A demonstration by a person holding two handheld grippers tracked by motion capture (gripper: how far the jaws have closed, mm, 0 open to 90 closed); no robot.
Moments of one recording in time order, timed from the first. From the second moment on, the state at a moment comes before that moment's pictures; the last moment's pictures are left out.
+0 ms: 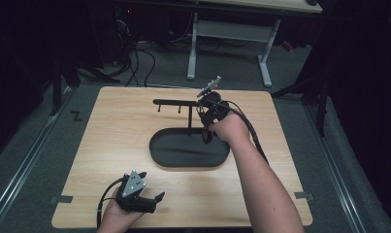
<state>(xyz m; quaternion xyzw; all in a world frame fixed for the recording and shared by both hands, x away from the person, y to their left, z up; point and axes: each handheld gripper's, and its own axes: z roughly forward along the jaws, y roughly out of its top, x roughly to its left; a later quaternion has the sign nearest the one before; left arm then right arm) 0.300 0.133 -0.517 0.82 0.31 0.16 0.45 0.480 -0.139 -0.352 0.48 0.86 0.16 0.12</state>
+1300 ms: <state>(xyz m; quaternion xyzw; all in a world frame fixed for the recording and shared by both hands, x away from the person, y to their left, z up) 0.296 0.123 -0.521 0.83 0.30 0.16 0.44 0.395 -0.204 -0.386 0.49 0.84 0.20 0.11</state>
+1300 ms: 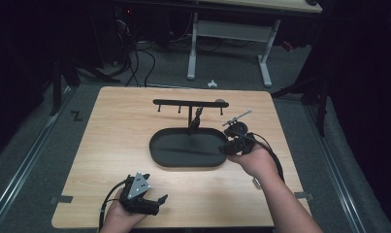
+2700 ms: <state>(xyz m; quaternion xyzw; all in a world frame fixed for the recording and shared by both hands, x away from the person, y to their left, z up) 0.295 0.122 -0.522 0.83 0.30 0.16 0.43 0.357 -0.303 -0.450 0.56 0.80 0.18 0.12</state>
